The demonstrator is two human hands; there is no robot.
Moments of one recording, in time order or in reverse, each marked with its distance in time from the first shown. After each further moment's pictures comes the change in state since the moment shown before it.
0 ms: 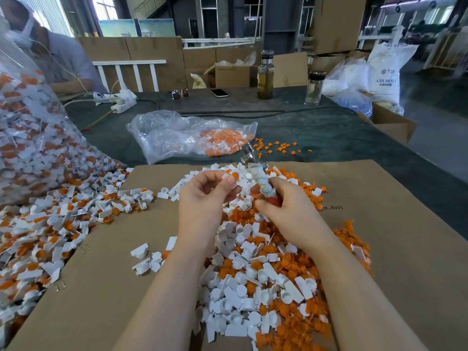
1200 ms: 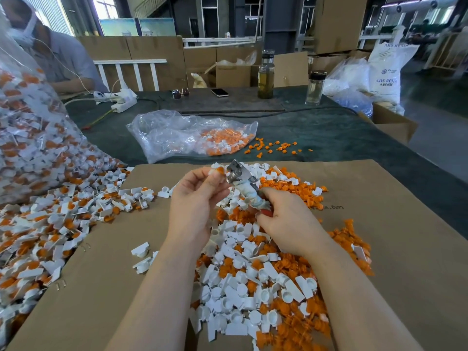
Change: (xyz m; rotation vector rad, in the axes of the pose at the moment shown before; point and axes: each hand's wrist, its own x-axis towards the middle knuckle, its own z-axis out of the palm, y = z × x) left_hand 0.008 0.002 -0.011 -0.215 0.043 -0.131; right_hand -0.001 0.005 0.007 -0.268 -0.107 -0.043
